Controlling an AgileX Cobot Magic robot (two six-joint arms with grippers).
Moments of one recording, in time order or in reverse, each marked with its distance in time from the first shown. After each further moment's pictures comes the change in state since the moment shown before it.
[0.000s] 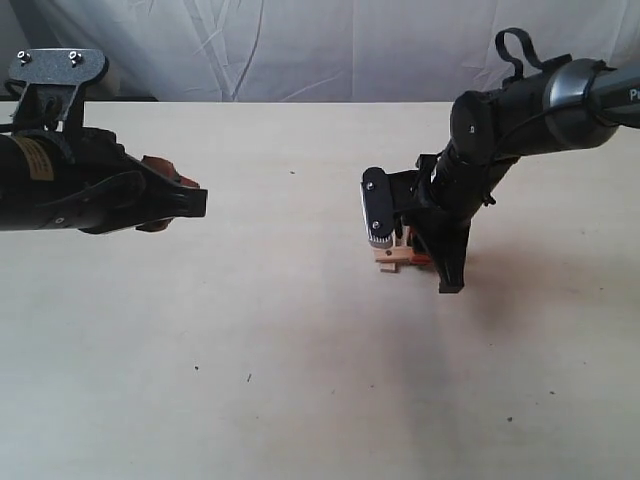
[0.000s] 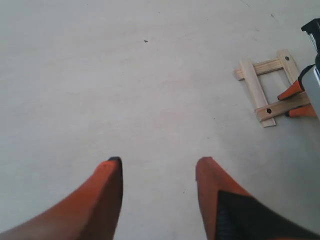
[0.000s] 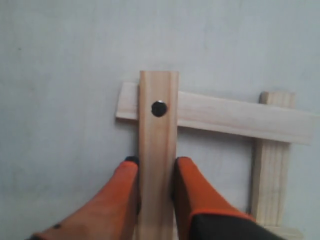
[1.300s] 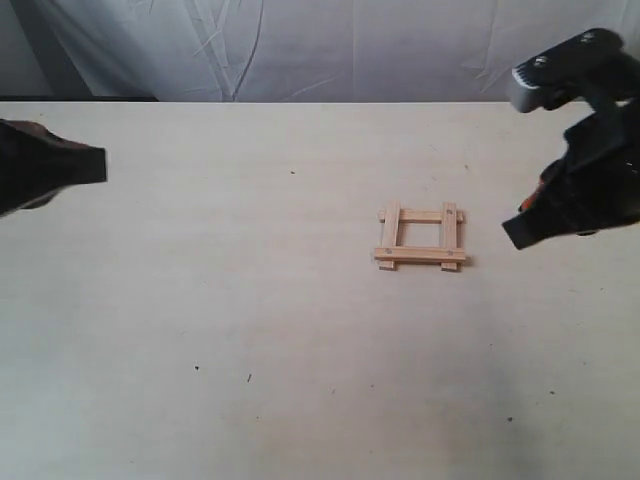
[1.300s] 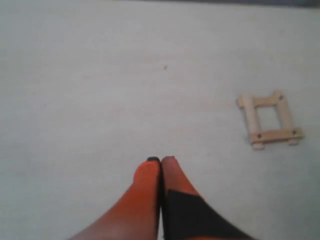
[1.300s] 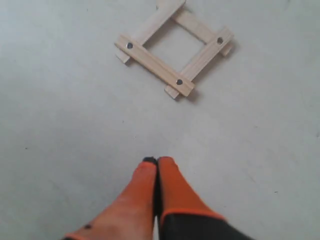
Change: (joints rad) left arm 0.105 -0.293 0.034 -0.076 0.137 0.021; right arm -0.096 -0.799 0.351 0.050 0.187 0.958
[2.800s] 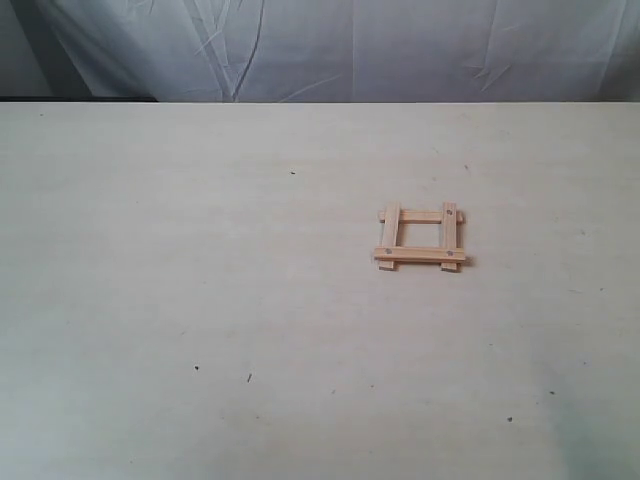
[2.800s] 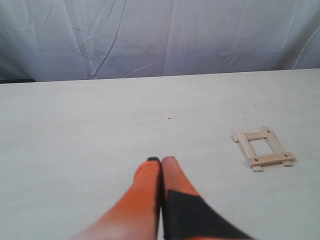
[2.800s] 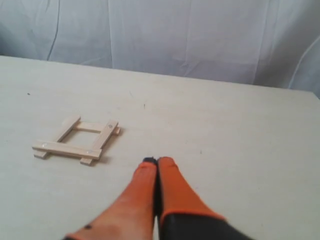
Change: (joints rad) left arm 0.000 -0.520 0.196 0.132 0.043 0.002; right arm -0.221 -1.230 0.755 -0.140 -0.330 0.296
